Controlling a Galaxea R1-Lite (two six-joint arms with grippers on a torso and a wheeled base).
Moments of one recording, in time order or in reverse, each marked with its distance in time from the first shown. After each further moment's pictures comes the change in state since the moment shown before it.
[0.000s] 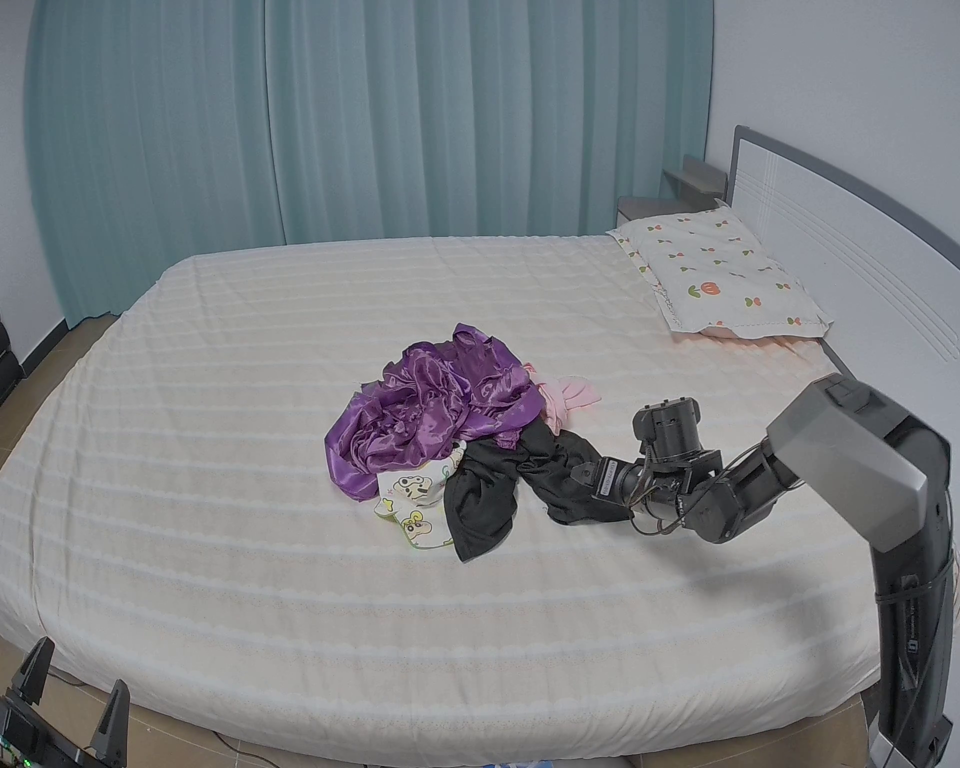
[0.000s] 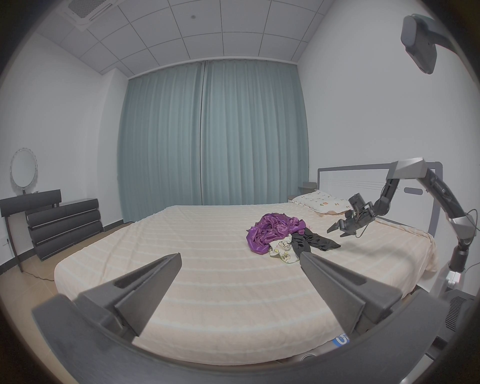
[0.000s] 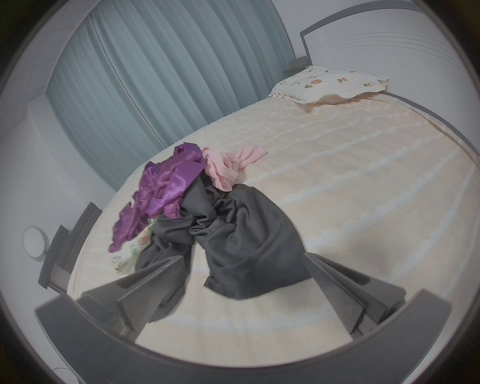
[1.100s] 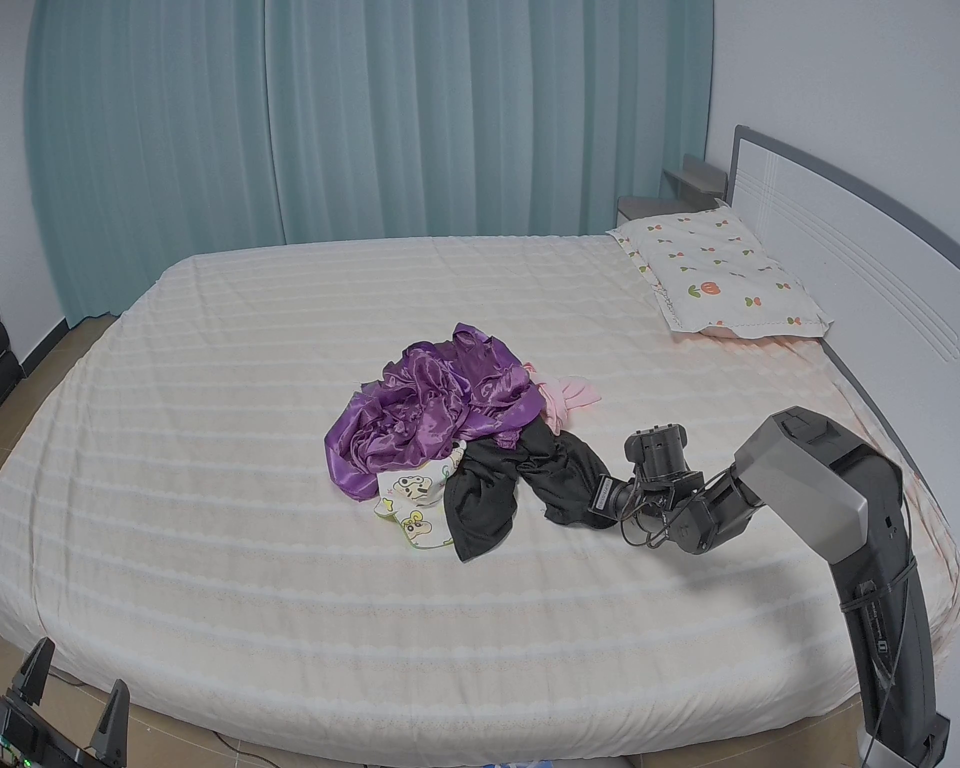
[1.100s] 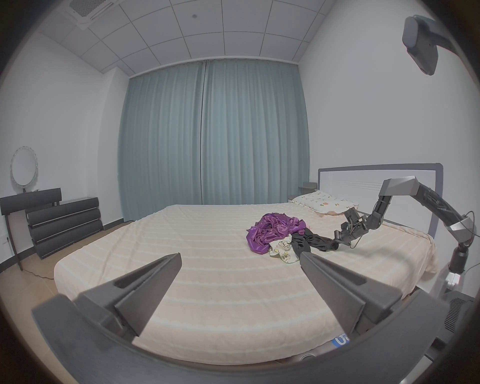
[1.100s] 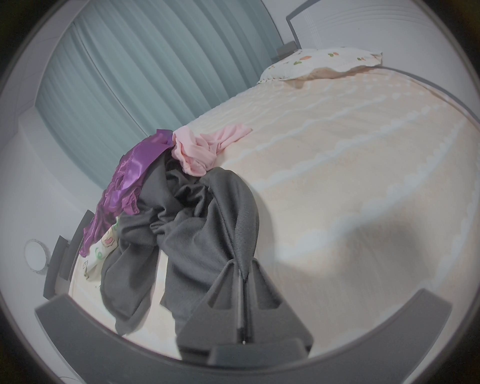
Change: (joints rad) left arm 0.000 0.000 0.000 0.001 0.002 -0.006; right arm -0.034 0.121 -0.061 -0.017 0.071 0.085
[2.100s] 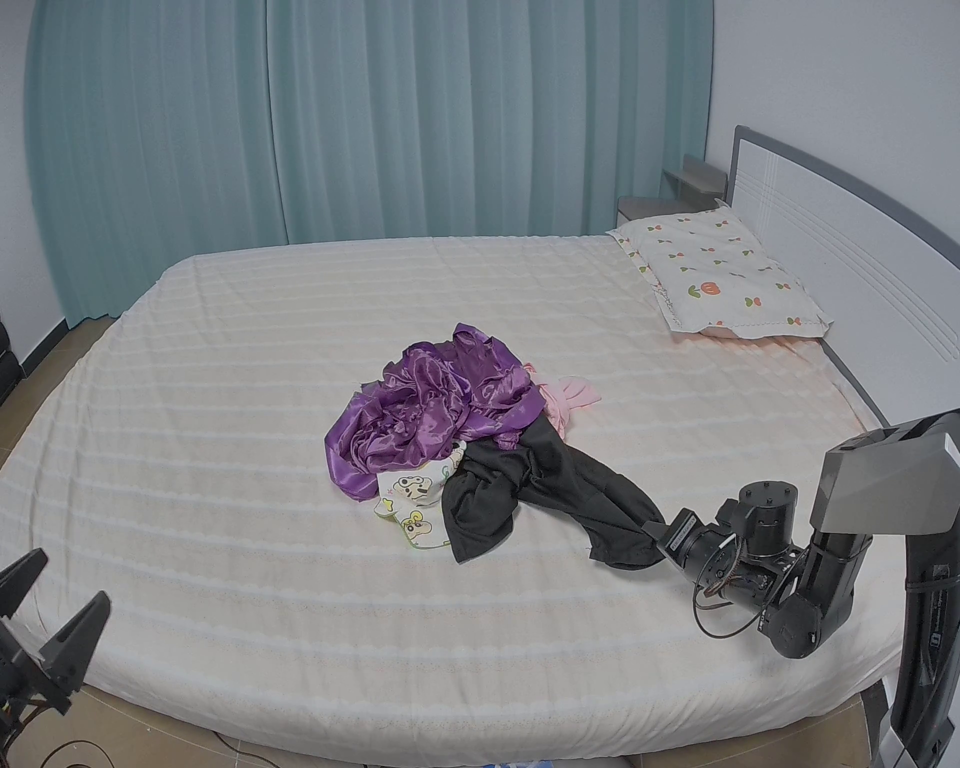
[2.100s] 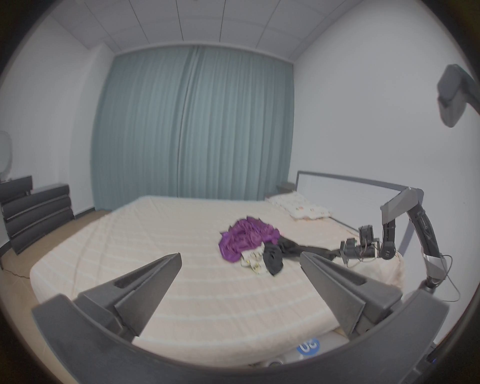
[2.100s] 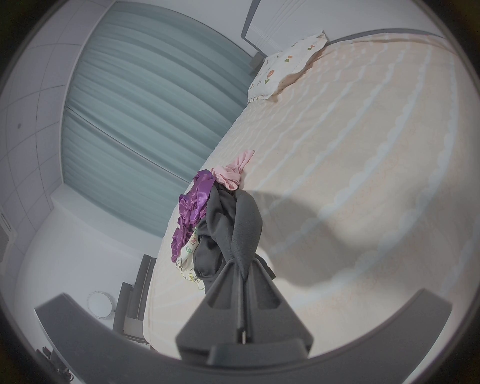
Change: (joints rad) left arm -0.086 0.532 -0.281 -0.094 -0.127 -0.082; right arm 0.005 -0.280 0.930 -0.914 0.103 0.348
